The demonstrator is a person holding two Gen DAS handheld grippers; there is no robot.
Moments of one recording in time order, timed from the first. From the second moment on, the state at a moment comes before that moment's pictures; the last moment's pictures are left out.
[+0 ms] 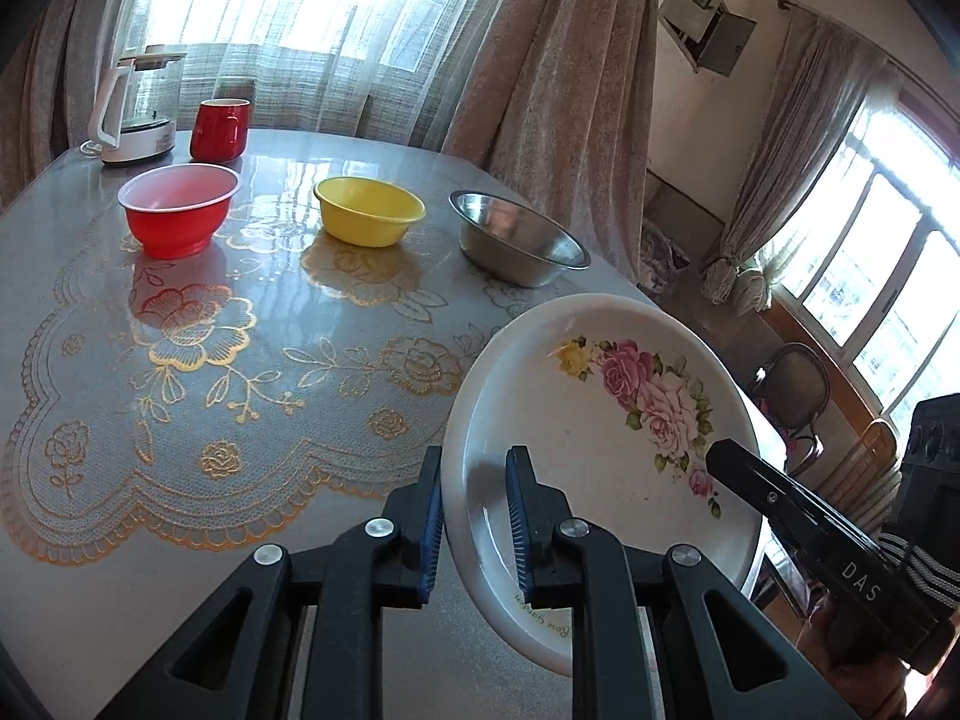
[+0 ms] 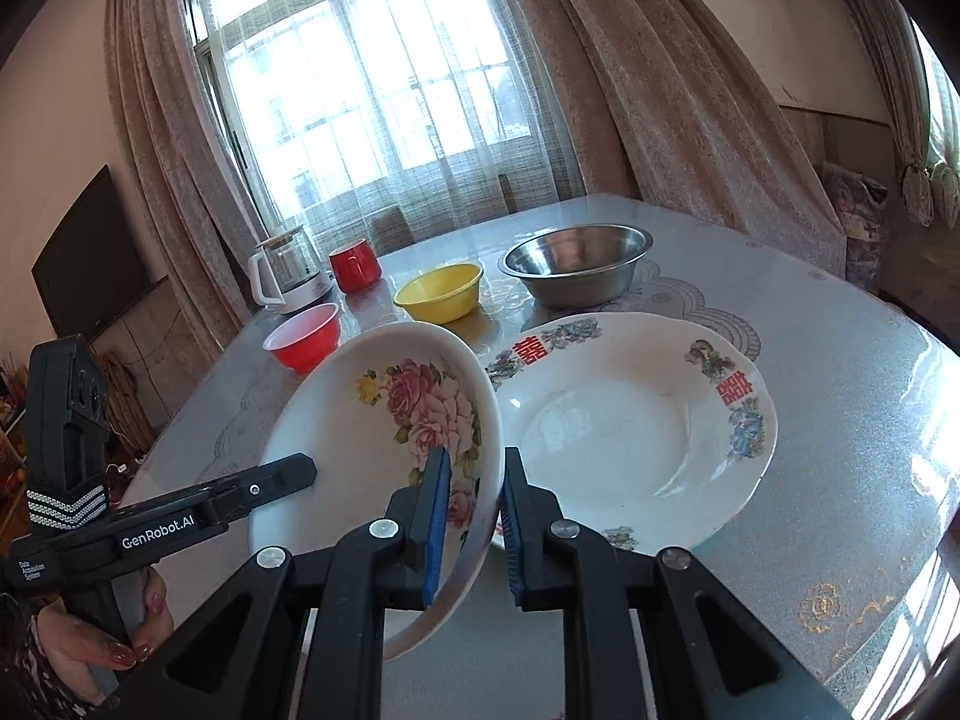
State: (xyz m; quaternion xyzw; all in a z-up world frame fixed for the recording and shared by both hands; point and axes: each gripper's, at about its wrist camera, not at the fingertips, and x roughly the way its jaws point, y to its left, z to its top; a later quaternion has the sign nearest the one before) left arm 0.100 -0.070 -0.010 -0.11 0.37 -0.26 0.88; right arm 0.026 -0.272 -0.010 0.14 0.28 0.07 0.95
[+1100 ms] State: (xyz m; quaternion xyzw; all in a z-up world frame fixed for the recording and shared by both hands) left arm 0.168 -0.180 -0.022 -0.06 0.43 -0.27 0.86; right arm 0.101 -0.384 -0.042 0.23 0.37 0.01 0.90
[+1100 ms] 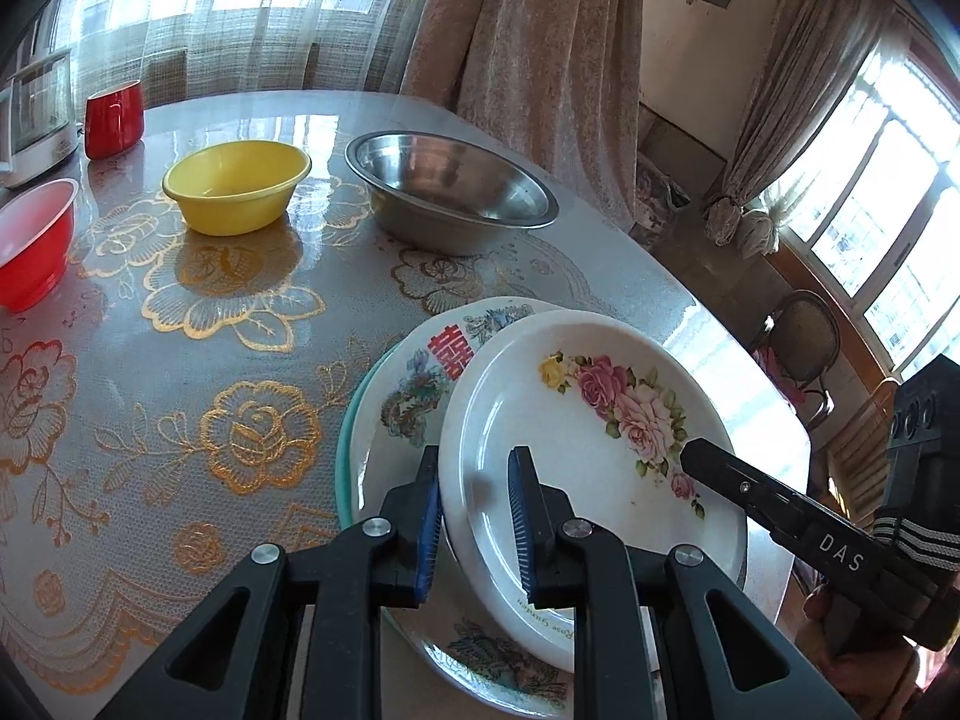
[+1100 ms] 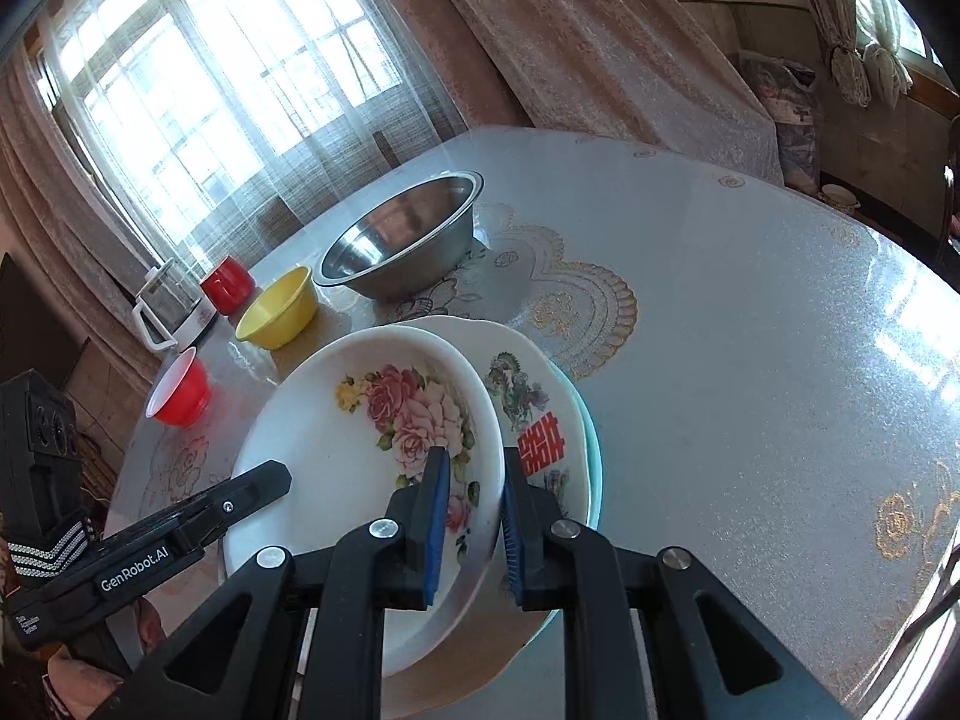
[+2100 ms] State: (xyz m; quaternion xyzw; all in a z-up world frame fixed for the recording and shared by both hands) left arm 0.179 -0.159 -0.018 -0.12 0.43 -0.32 0.84; right arm 0.133 -0.360 -0.038 0.16 0.45 -0.04 0.88
